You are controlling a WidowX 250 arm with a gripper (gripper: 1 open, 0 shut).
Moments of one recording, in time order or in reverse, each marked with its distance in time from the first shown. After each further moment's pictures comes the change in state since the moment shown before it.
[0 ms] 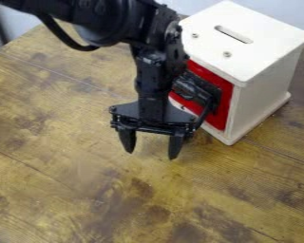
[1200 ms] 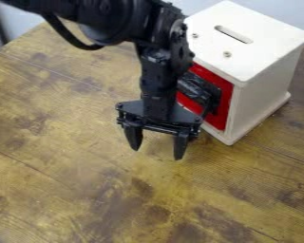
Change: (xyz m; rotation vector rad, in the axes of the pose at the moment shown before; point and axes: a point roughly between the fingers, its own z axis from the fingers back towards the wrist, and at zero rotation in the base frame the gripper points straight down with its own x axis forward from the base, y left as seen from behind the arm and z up) arm 0.007 0.007 -0.010 -0.003 0.007 -0.091
